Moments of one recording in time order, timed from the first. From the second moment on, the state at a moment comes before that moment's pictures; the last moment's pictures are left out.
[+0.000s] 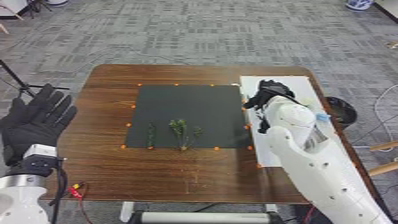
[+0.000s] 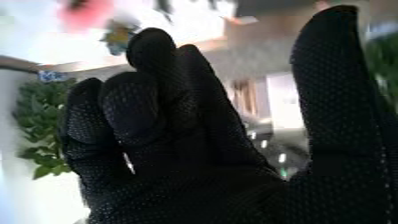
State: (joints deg) left arm 126.6 -66.4 -110.0 -122.1 22.1 3.3 12.3; right arm -72.0 -64.2 61.6 -102.9 -134.6 -28.6 46.5
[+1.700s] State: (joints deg) left arm 124.8 -66.5 -108.7 -121.7 22.2 3.7 10.3; right arm -69.1 -67.0 58.8 -92.8 -135.0 -27.8 46.8
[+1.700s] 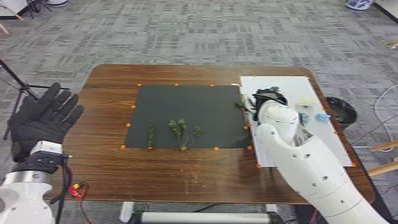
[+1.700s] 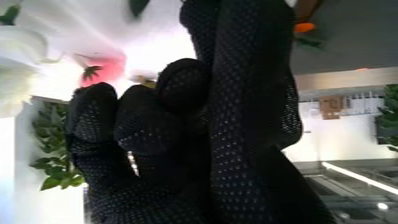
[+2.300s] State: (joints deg) left arm 125.3 -66.6 -108.7 -121.7 22.0 3.7 10.4; right arm -75.4 -67.2 63.0 -97.3 -126.0 -16.6 47.9
